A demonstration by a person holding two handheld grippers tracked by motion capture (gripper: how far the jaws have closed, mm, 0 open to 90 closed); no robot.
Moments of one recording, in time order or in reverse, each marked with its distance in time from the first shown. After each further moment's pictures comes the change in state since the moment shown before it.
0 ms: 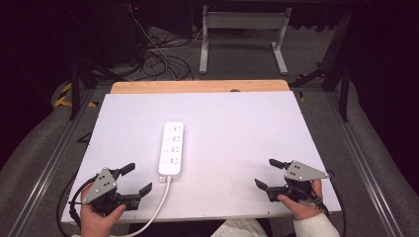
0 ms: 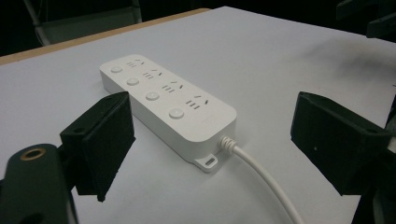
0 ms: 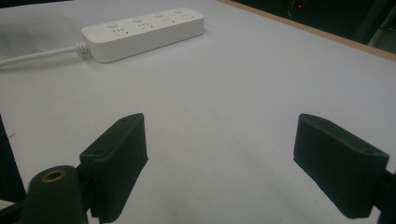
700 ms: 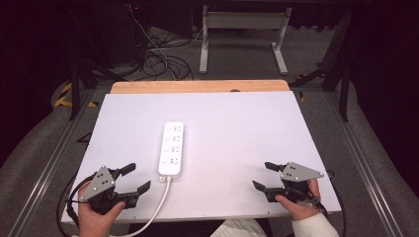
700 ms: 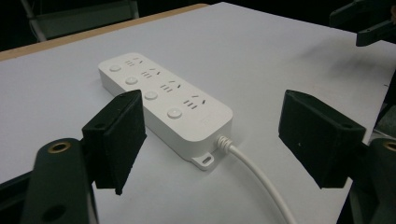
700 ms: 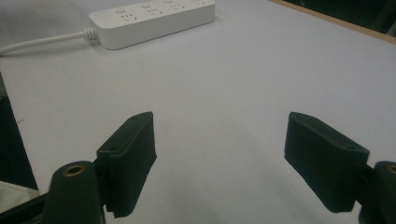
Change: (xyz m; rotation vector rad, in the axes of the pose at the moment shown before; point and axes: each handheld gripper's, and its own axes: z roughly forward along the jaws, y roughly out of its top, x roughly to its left) left arm 0.001 0.010 -0.006 0.029 -0.024 -0.006; right arm 0.003 -0.002 0.006 0.042 0.037 -0.006
